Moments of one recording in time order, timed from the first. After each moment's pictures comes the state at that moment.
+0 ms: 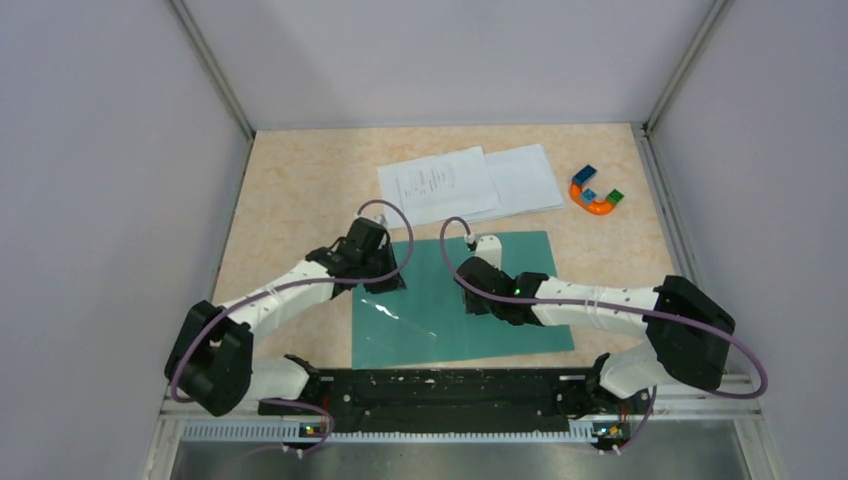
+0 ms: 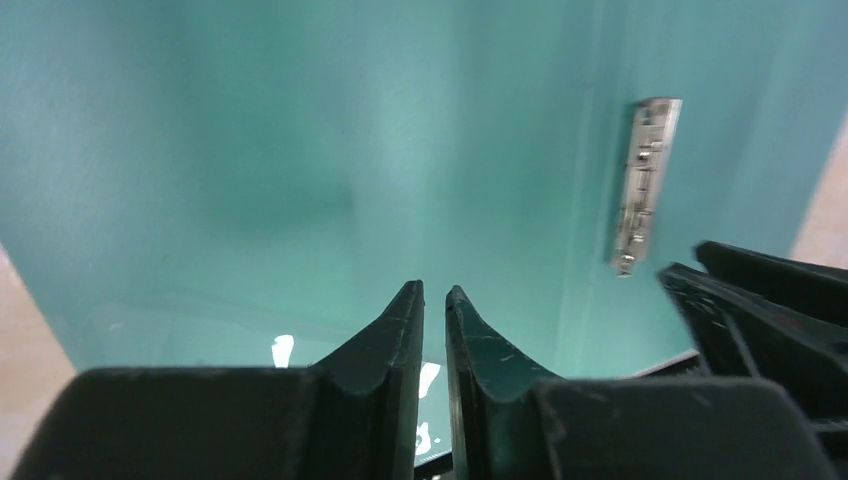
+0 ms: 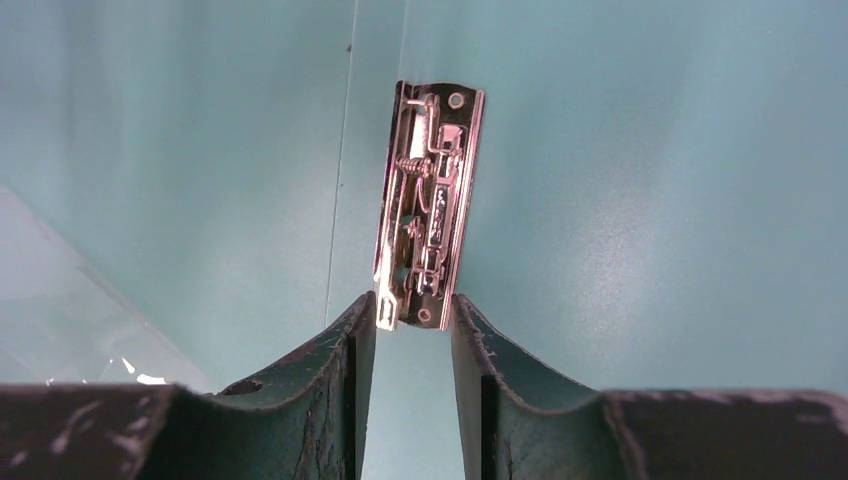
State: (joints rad) left arm -0.53 1.31 0.77 -0.39 0.16 -0.71; right arm 1.04 1.42 0.77 -0.32 0.43 0.73
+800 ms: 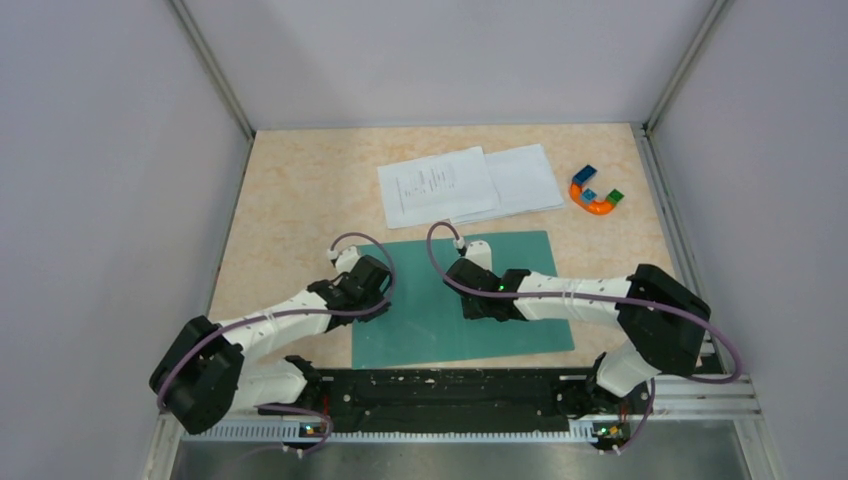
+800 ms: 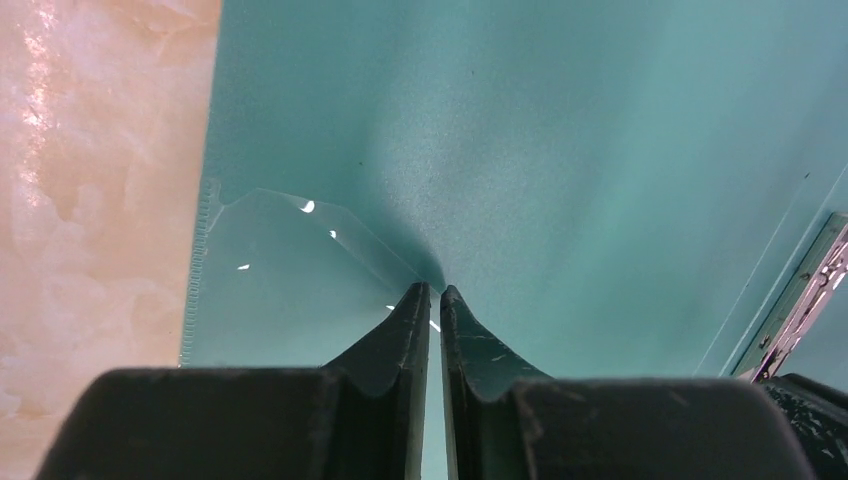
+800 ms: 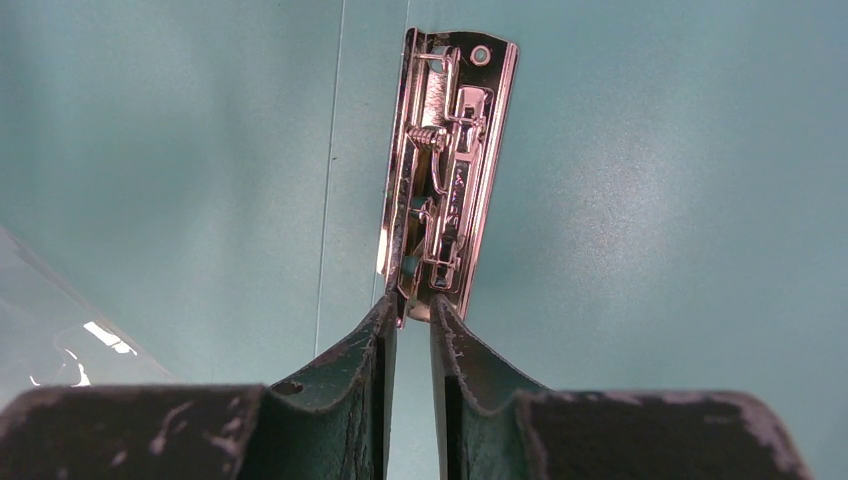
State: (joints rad) left arm -0.69 1.19 0.50 -0.37 -0.25 -1.08; right arm 1.05 1.53 0.83 -0.38 0.37 0.74
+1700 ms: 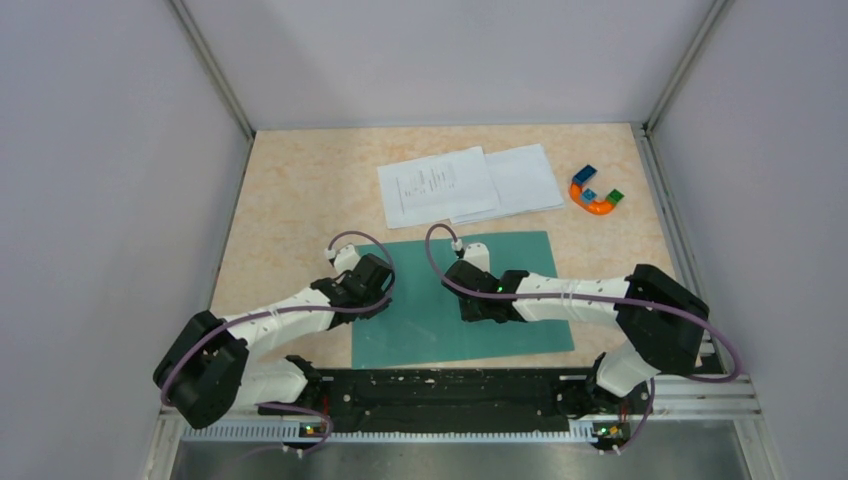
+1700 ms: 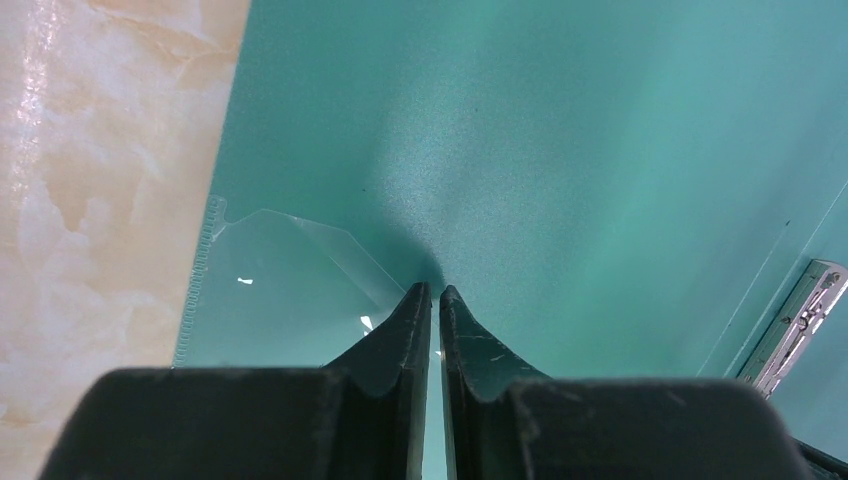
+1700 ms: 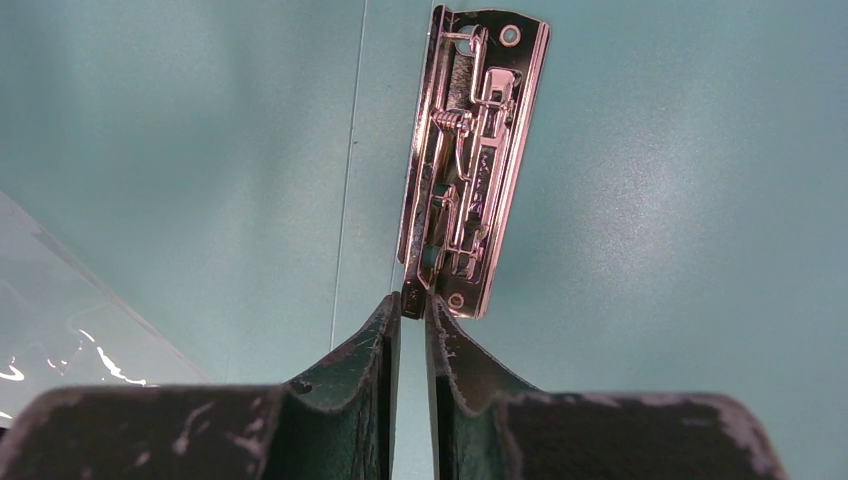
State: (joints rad) left arm -0.69 1.22 0.52 -0.35 -0.31 -1.15; right arm 1.06 1.54 0.83 -0.38 0.34 0.76
